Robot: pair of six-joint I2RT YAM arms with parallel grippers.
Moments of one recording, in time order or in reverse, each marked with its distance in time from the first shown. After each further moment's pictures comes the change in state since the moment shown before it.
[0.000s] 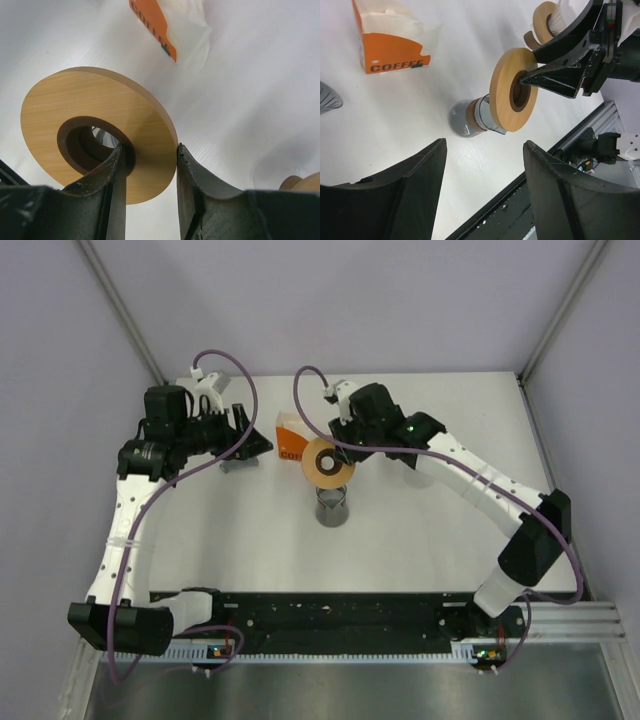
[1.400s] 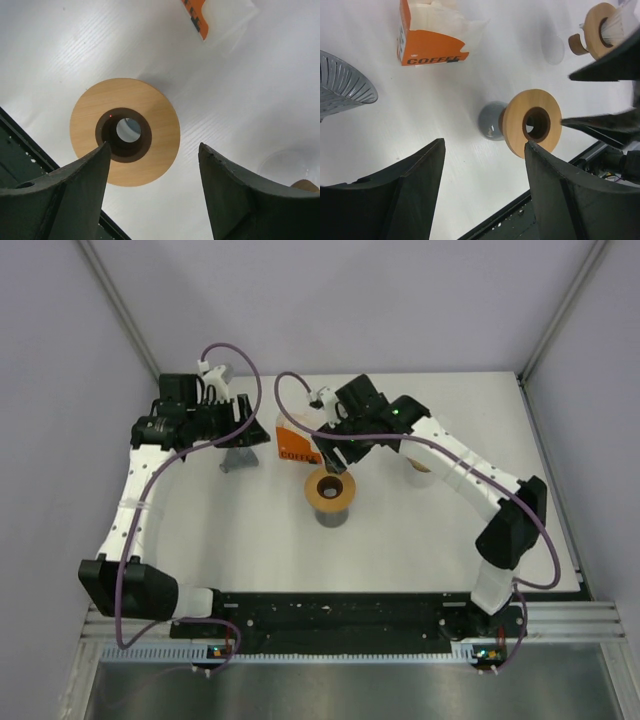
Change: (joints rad) left arm 0.016 0.137 0.061 -0.038 -0.126 0.040; right arm -0.004 0.212 0.251 -0.308 -0.136 -0.092
